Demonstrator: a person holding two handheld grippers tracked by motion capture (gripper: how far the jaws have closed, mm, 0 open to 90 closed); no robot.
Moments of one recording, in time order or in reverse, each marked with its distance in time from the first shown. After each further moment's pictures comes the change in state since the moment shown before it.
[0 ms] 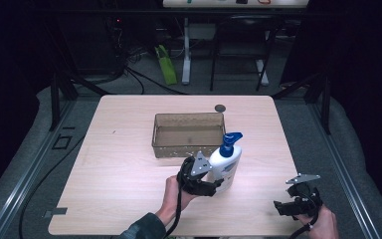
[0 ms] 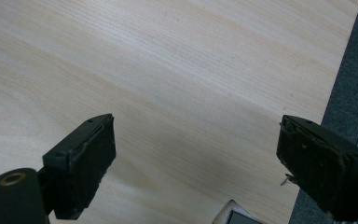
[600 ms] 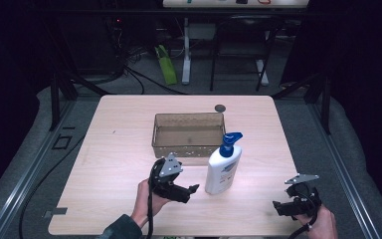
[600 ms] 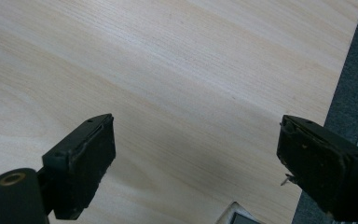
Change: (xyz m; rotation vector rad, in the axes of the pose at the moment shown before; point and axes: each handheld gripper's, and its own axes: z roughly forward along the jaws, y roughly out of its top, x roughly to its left) left arm 0.028 -0.030 -0.061 0.045 0.024 -0.061; right arm 0.003 0.001 0.000 -0.004 -0.001 -0.015
